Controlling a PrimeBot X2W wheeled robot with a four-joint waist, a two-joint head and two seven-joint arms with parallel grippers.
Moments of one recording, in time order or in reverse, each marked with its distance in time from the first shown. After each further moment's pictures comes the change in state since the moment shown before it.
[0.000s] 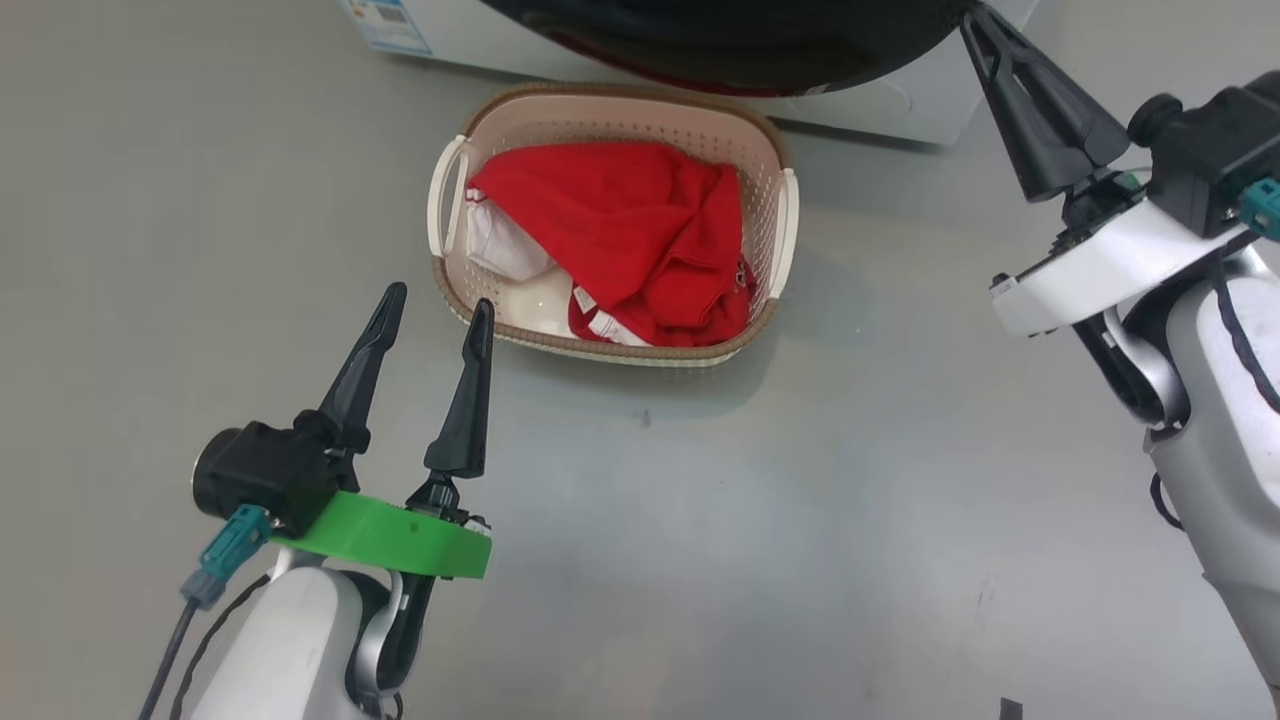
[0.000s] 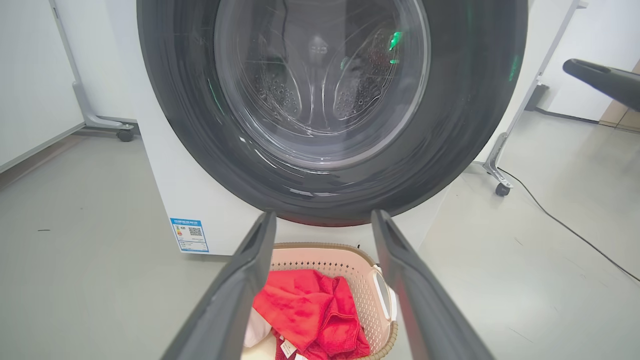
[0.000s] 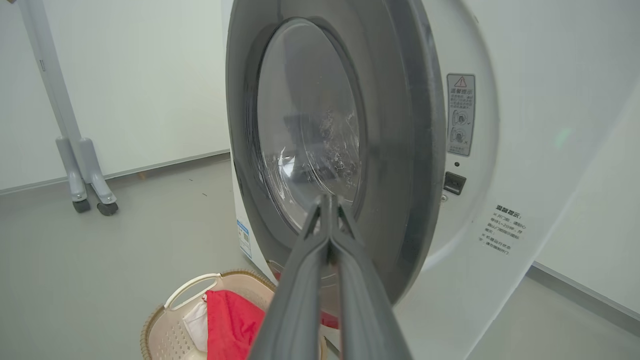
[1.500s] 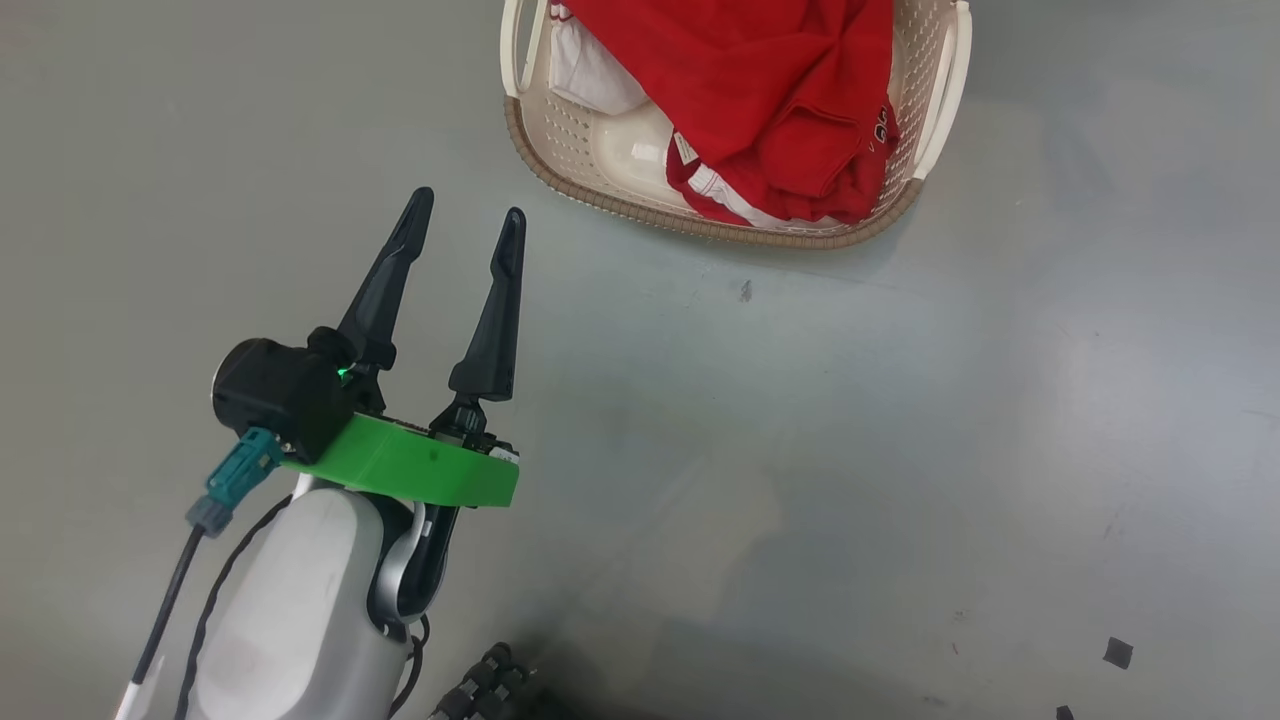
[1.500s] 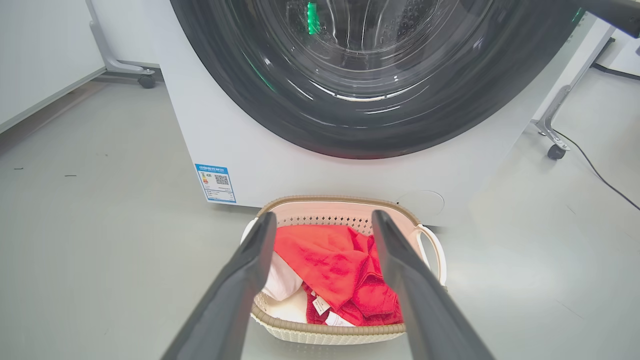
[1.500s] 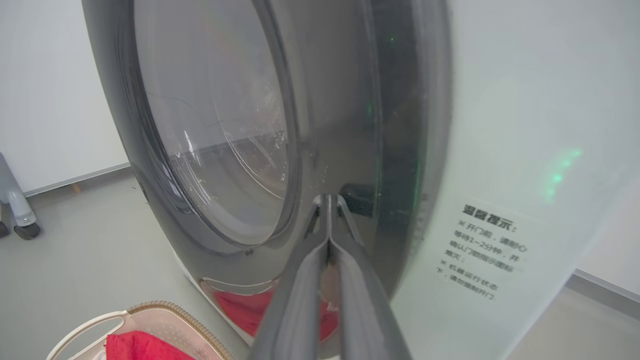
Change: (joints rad) left arm -0.135 -0.057 0.001 0.032 0.000 -0.028 0.000; right arm -0.478 -0.162 -0.041 0.264 0.074 0.007 0.032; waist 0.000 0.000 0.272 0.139
